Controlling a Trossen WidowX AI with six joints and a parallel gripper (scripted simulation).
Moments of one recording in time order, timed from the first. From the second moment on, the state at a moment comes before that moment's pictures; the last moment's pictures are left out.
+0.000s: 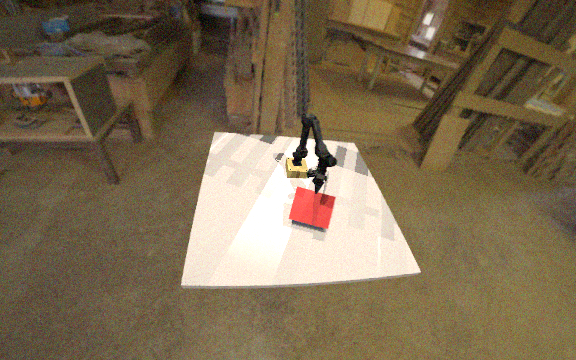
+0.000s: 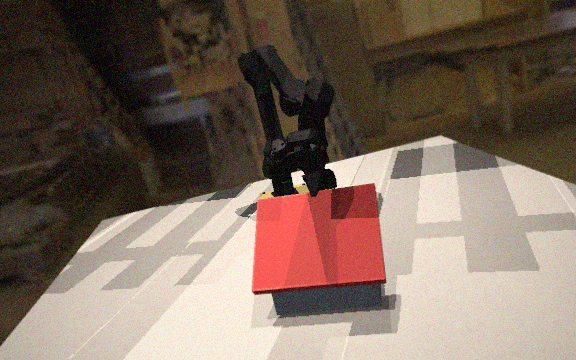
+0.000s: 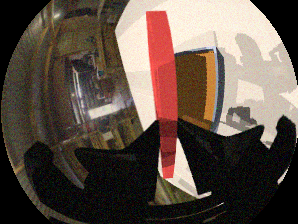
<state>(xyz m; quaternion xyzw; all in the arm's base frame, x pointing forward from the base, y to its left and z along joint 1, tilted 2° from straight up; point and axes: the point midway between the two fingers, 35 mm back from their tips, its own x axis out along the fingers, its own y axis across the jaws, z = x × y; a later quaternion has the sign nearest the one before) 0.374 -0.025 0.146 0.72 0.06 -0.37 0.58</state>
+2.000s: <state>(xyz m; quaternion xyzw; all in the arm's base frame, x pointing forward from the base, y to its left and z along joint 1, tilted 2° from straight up) 0.382 -0.035 0.212 0.72 0.07 -0.38 0.58</state>
